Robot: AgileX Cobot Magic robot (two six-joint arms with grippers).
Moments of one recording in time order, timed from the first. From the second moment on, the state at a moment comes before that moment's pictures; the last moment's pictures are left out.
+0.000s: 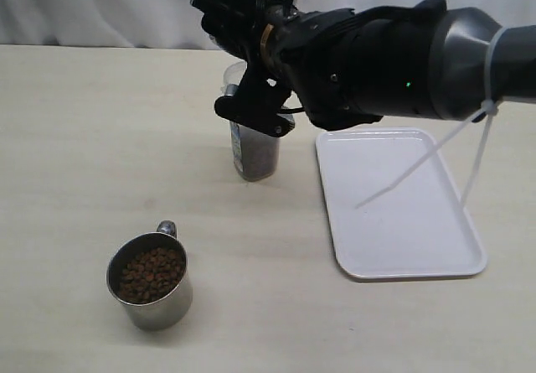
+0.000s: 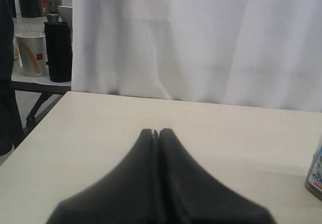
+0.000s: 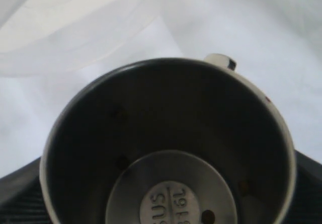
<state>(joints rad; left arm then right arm) -0.14 0.00 0.00 0.05 0.16 -0.10 0.91 1.84 -1.26 -1.73 0.51 -0.65</state>
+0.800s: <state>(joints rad) -0.14 0.00 0.00 0.05 0.16 -0.10 0.94 1.84 -1.24 -1.73 0.59 -0.70</state>
